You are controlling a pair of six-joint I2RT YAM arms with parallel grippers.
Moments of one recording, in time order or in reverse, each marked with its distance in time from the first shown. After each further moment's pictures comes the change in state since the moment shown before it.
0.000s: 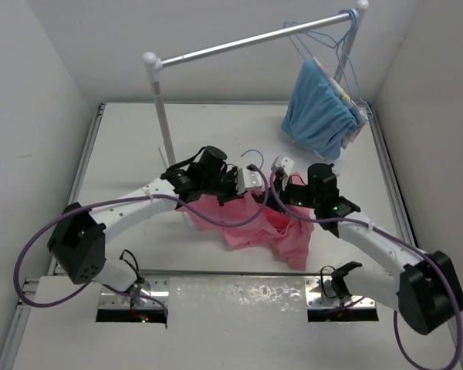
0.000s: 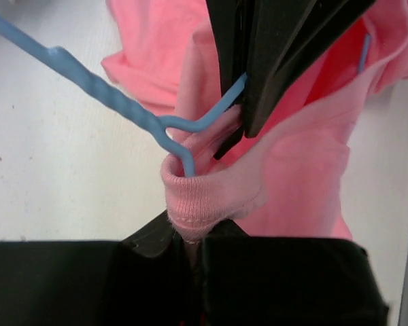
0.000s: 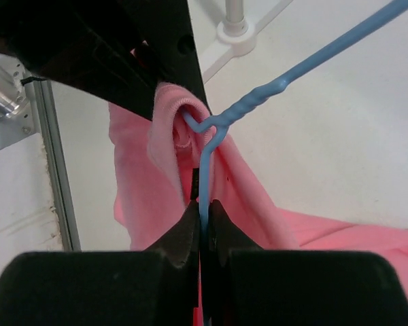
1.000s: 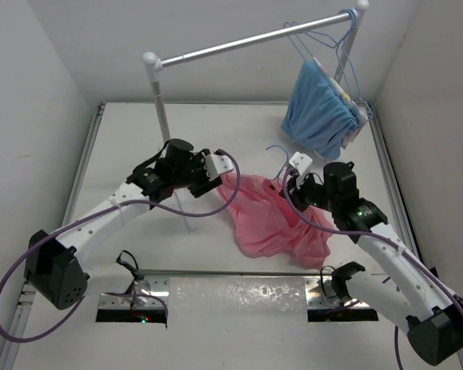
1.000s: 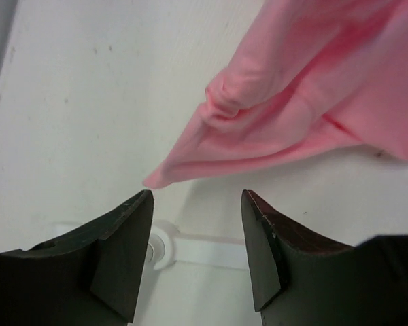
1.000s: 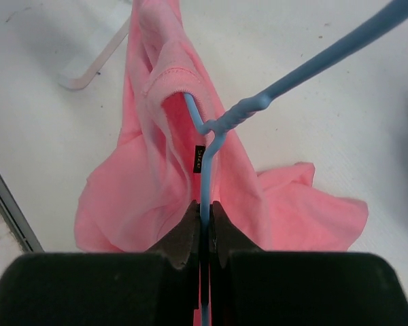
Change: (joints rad) left arm 0.171 -0.227 -0.042 -0.114 -0.123 0.040; right arm -0.018 -0.280 0.140 -0.502 0.314 -0.158
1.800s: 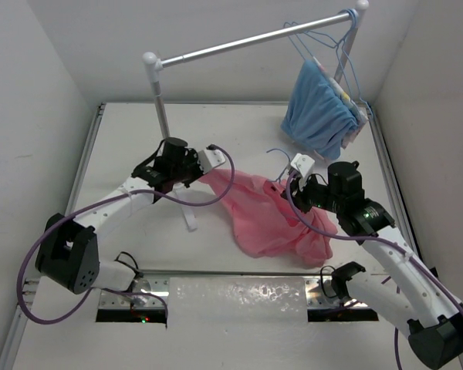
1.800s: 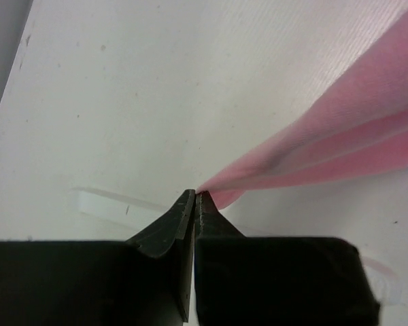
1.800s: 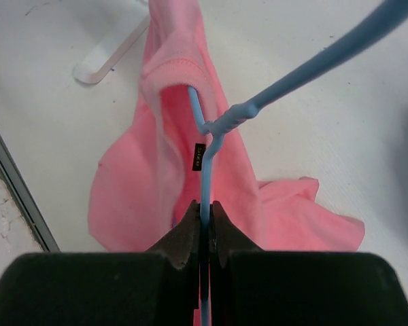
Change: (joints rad) left arm 0.109 0.127 -0.082 0.189 -0.087 0.069; right arm 0.000 -0.041 0.064 -0.106 -0.032 -0.052
